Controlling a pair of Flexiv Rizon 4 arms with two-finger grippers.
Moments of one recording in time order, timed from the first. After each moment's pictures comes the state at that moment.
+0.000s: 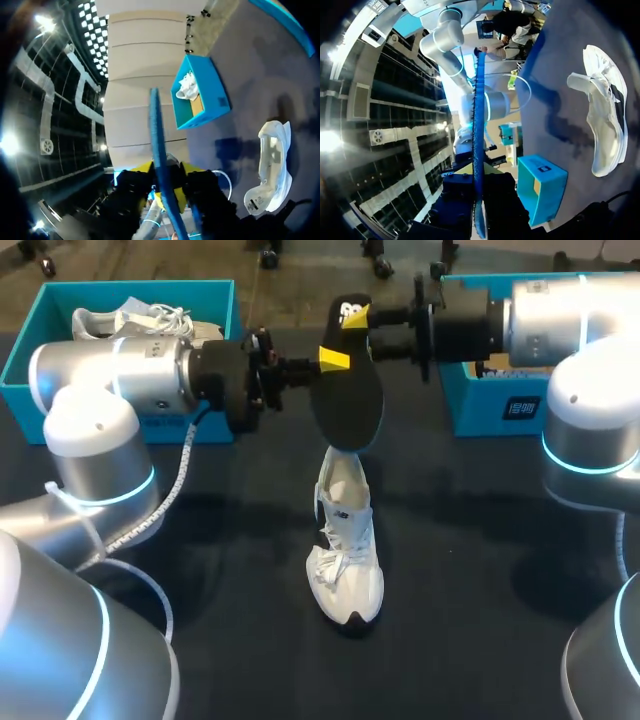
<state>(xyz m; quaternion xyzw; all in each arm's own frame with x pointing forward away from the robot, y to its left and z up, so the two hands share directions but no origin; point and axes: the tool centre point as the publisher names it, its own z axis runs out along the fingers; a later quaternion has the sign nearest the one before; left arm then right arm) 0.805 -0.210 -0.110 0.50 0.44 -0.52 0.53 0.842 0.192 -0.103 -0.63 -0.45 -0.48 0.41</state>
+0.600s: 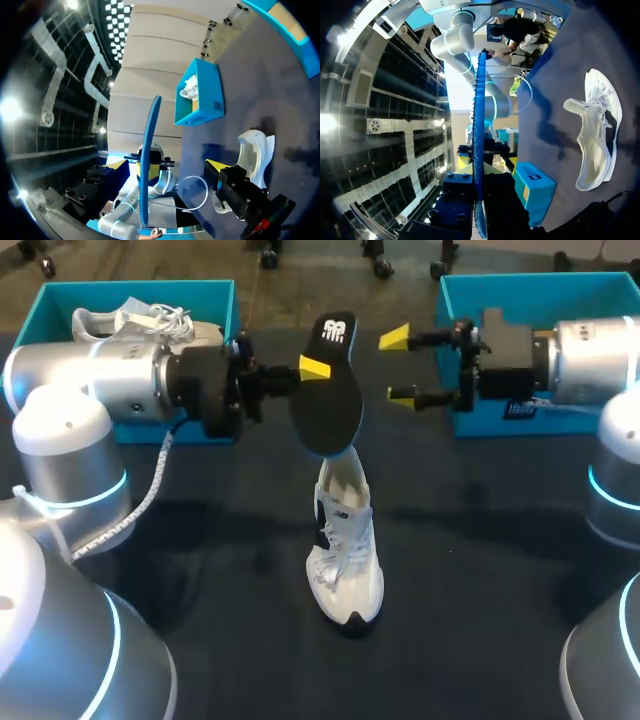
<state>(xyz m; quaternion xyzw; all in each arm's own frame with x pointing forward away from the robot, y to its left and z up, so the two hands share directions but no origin) 0.789 -0.184 -0.114 0.49 0.47 -0.54 0.49 0.804 0.137 -0.132 -0.57 -0.52 -0.52 0.38</state>
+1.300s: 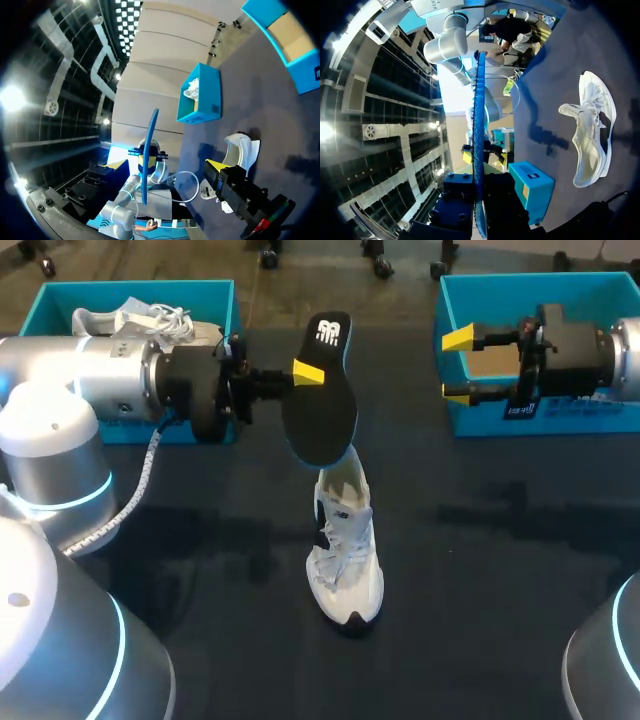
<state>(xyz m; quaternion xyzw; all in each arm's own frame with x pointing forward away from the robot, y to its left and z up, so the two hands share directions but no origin) 0.777 -0.178 -0.108 0.52 0.47 -0.51 0.50 0.797 0.070 -0.127 -0.53 -0.54 -0.53 0.38</state>
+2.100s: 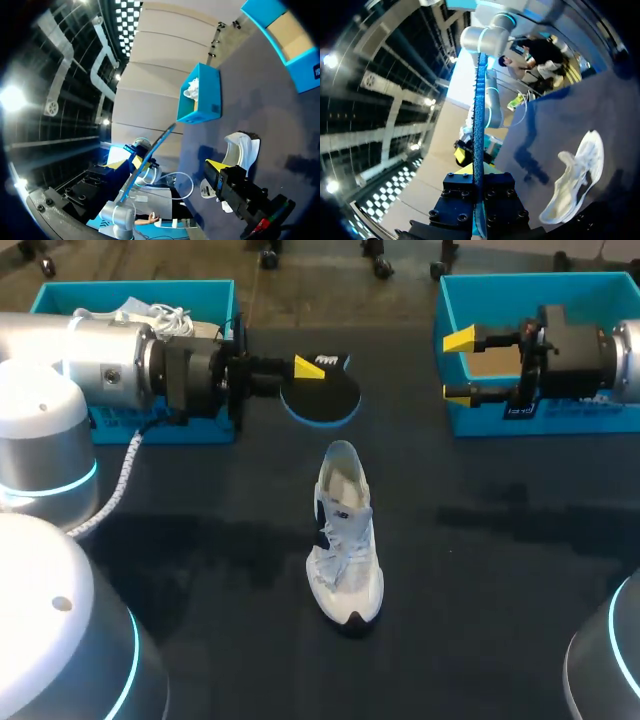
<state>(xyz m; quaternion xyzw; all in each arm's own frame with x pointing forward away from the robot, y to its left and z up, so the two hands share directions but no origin) 0.760 -0.177 -0.102 0.40 0.61 -0.59 0.33 0.795 0.070 -0.126 -0.53 -0.54 -0.53 0.38</state>
